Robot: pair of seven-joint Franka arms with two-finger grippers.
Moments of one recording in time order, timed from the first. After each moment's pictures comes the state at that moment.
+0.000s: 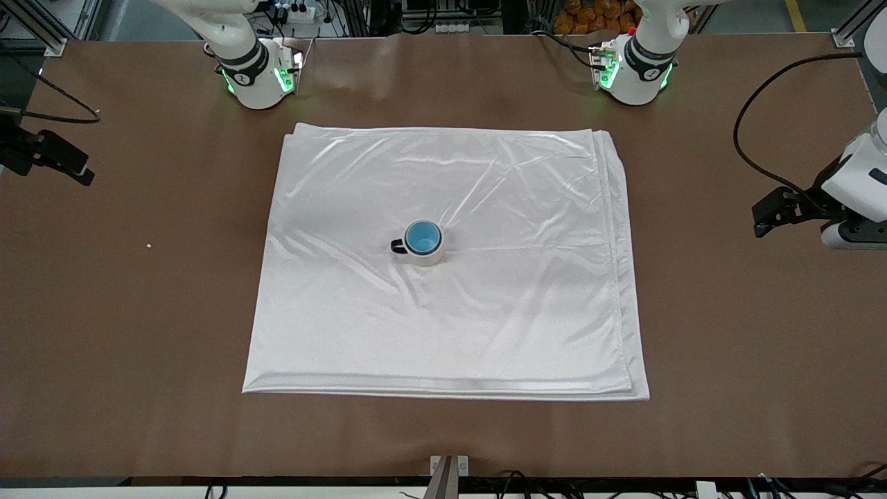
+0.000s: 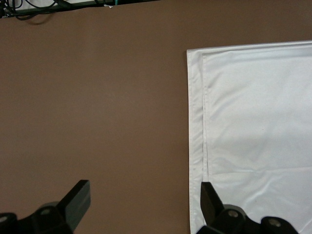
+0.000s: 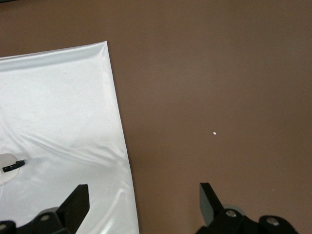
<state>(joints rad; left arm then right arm) 0.05 0.10 -0.13 -1.55 0.09 1.75 -0.01 -0.12 -0.04 0.10 -1.55 -0.03 1.55 0.15</state>
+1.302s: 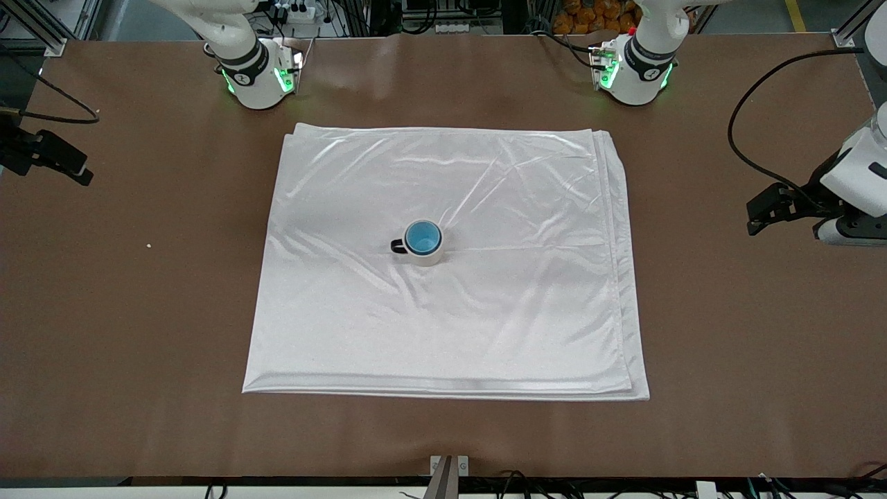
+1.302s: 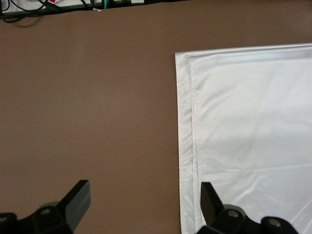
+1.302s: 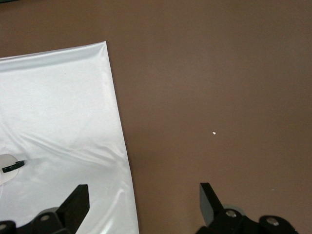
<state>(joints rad) 0.04 0.10 -0.13 -1.55 0.05 1.76 0.00 -0.12 -0.04 0.10 -1.55 -0.03 1.55 0.15</state>
